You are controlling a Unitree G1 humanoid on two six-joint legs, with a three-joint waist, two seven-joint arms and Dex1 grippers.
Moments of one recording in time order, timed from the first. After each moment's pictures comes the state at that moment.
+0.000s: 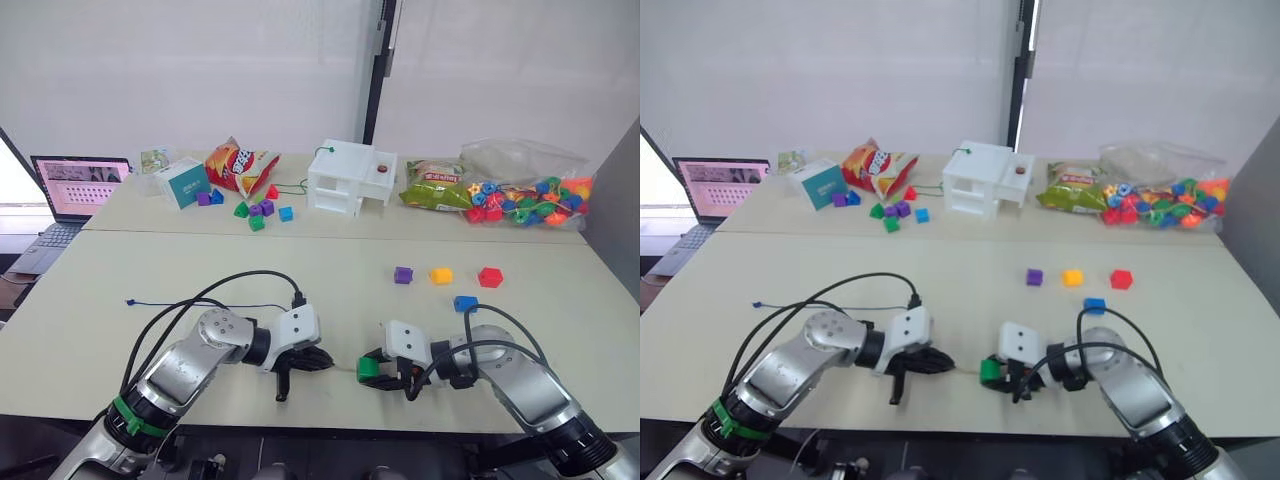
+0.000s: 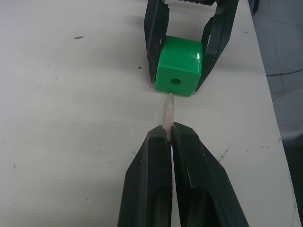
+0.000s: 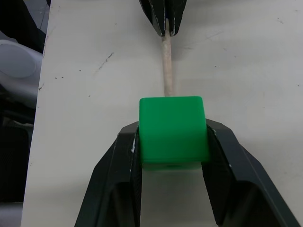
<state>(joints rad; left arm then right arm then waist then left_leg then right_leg) -0.42 0.62 -0.39 -0.30 -0.22 0.61 -1.07 -0.30 -0.71 0.33 -0.25 0.14 0.41 1.12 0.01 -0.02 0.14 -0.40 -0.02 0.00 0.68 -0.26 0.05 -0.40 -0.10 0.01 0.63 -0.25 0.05</state>
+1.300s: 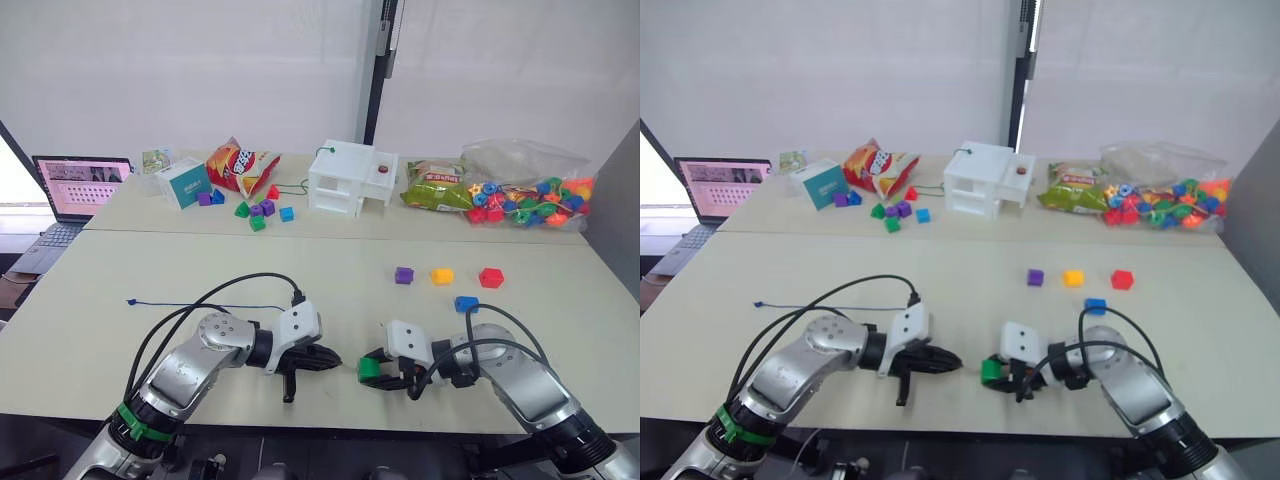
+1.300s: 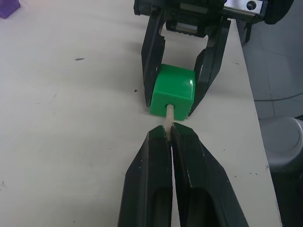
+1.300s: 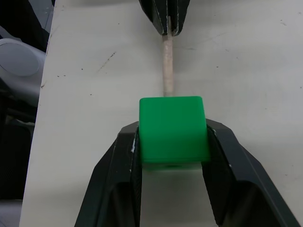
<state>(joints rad) -0.40 0.57 -0.35 -0.30 -0.28 0.61 -1.05 -0.30 -0.72 0.33 -0.23 0.14 0.39 1.14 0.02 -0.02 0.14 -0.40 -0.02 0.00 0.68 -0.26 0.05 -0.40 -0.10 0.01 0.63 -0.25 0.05</state>
